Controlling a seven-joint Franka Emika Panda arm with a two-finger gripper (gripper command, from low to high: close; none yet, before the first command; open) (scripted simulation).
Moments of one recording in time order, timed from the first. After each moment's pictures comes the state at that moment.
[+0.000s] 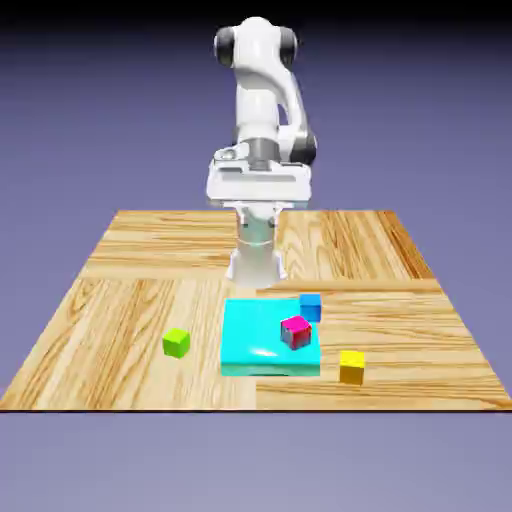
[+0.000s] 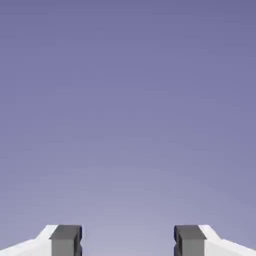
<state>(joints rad) 0.01 -0.53 0.03 -2.78 -0.03 2.99 0.74</state>
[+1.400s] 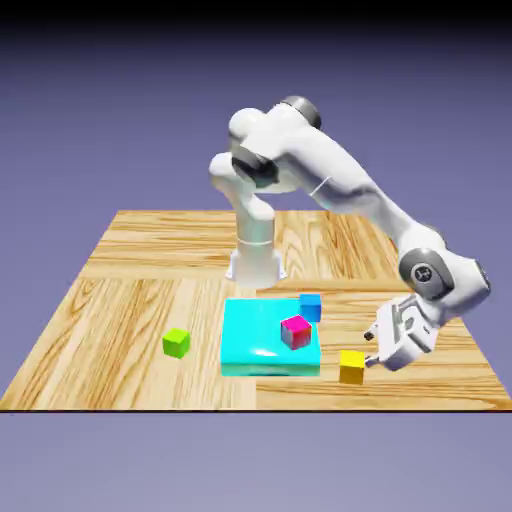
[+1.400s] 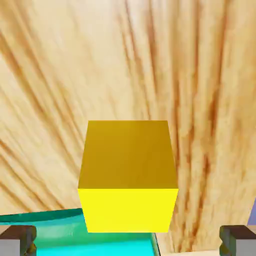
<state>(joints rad) -0.10 0.94 0.82 -1.87 -1.06 1.57 0.68</state>
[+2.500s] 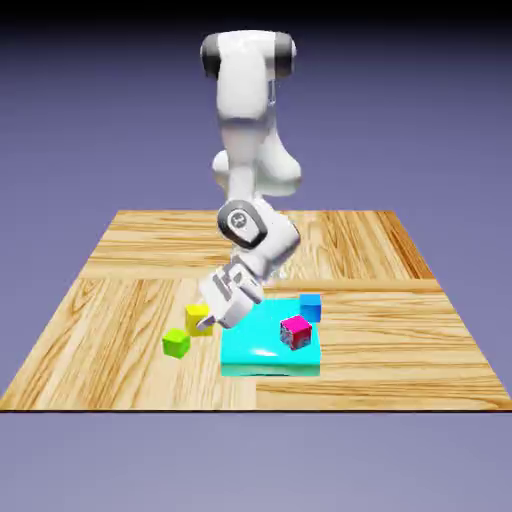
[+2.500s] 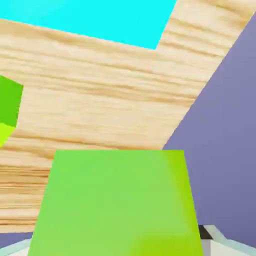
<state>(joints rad) -0.50 -0.02 0.26 -2.72 -1.79 2.49 0.30</state>
